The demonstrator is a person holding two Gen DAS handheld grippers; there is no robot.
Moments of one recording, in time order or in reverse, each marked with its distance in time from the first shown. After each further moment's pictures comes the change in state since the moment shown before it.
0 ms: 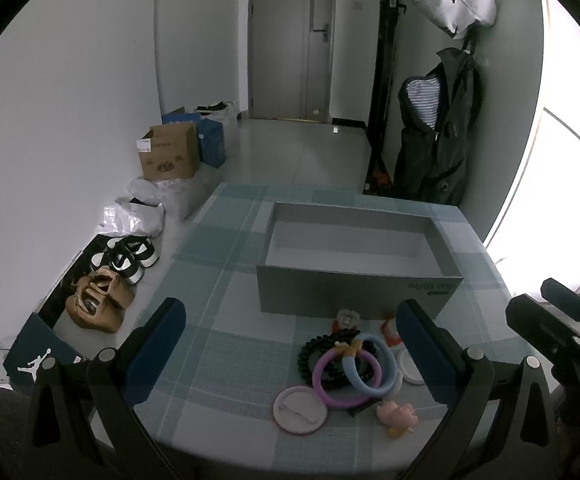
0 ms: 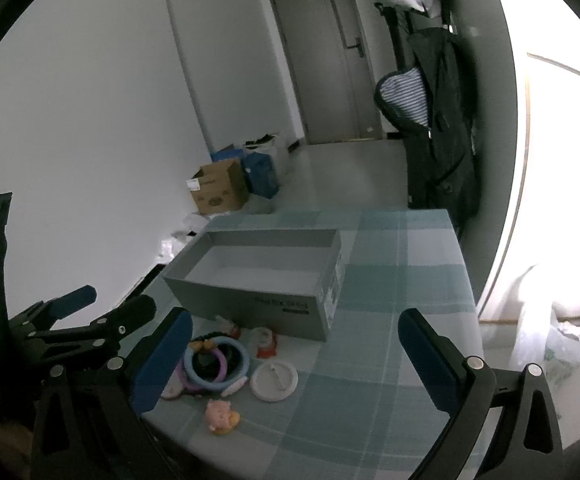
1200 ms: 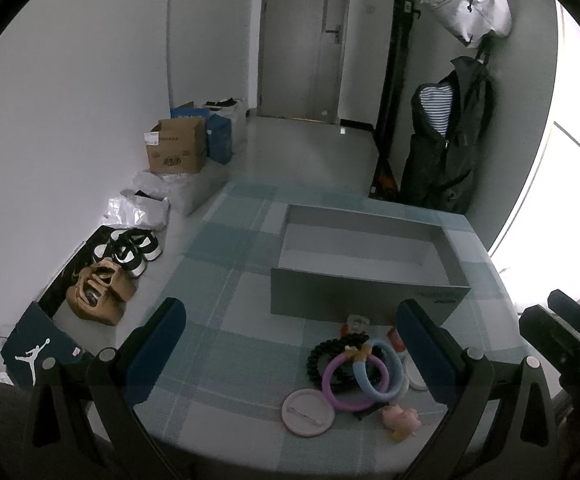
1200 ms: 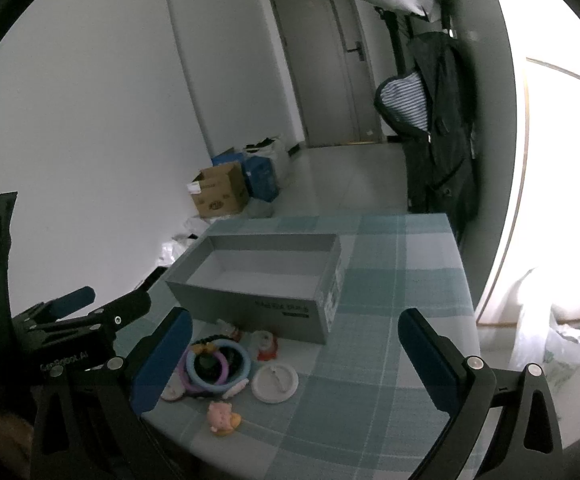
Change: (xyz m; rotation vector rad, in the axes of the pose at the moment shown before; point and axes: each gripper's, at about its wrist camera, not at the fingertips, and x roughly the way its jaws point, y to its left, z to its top) left arm 0.001 0.011 0.000 -0.051 0.000 0.006; right arm -0.002 0.000 0.002 -0.004 -0.010 0.001
